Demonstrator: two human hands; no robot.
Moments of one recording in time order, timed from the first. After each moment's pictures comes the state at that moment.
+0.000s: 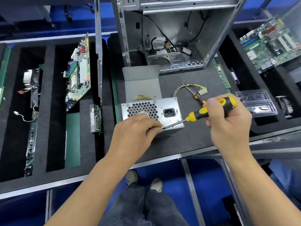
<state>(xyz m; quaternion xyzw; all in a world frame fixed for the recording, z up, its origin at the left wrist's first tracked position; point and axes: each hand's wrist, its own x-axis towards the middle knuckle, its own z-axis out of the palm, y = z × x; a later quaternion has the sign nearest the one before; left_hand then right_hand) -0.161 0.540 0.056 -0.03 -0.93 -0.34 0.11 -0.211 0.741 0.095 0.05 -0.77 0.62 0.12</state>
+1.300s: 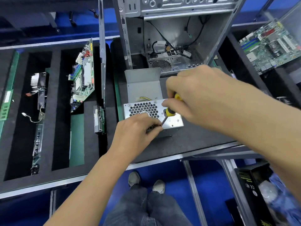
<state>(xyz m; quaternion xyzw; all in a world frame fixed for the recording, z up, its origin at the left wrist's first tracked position) -0.164 0.538 0.055 -0.04 -0.95 -0.31 0.09 -0.231 0.690 0.206 0.38 -0.92 0.01 -0.07</state>
